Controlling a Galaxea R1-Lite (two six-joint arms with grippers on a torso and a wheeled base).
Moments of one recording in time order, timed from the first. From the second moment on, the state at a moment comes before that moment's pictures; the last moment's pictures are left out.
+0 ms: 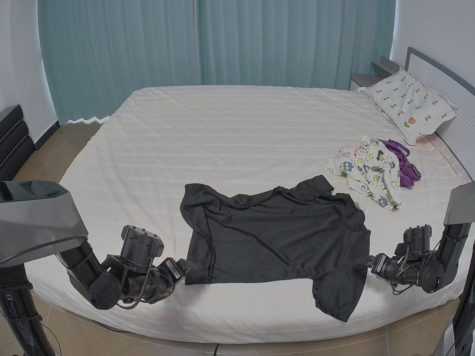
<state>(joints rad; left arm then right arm) -0.43 2.09 -0.52 -0.73 -0.02 -1.06 0.00 2.20 -0.31 -1.10 0.18 0.59</state>
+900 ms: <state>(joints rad) -0.42 2.13 -0.49 -0.82 -0.01 -1.06 0.26 2.41 -0.15 -1.36 0.00 0.64</state>
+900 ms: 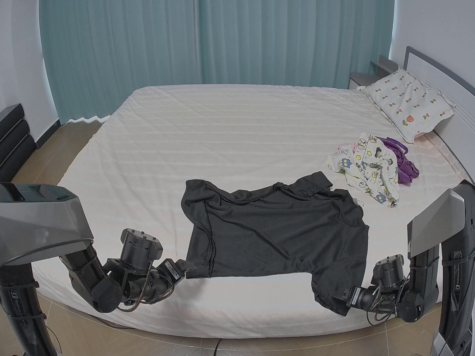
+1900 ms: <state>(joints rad) -0.43 2.14 -0.56 -0.81 0.01 -1.05 0.09 2.38 -0.02 -1.38 0.05 0.50</state>
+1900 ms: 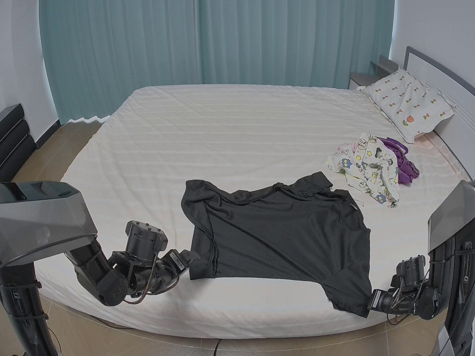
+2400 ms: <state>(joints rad) -0.53 2.31 -0.99 -0.47 0.22 -0.84 0.05 2.34 -0.02 -1.36 0.09 0.48</state>
